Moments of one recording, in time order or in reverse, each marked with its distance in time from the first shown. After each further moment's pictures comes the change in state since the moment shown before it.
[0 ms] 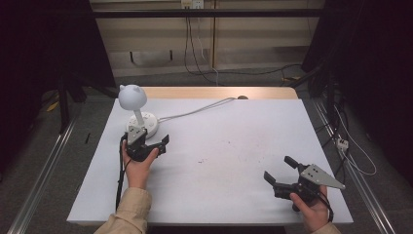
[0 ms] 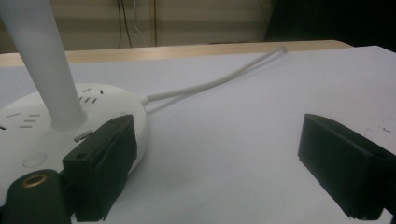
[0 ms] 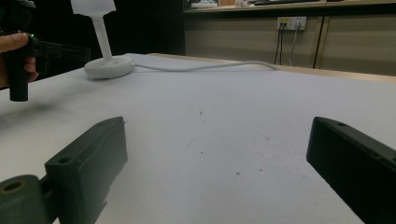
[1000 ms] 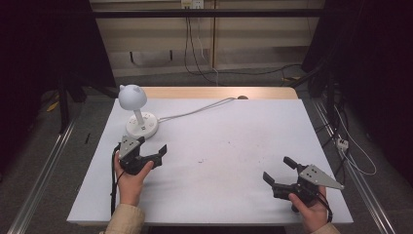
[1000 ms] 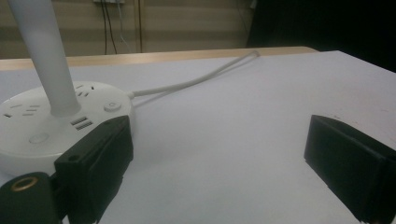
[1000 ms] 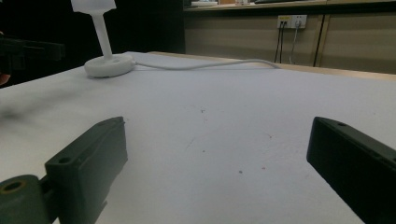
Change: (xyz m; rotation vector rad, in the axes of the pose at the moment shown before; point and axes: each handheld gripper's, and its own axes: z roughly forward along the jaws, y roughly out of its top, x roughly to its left) left arm -0.008 -0.011 -0.038 -0.046 -0.069 0.001; right arm 0.002 -0.001 0.001 0.009 0.001 -0.008
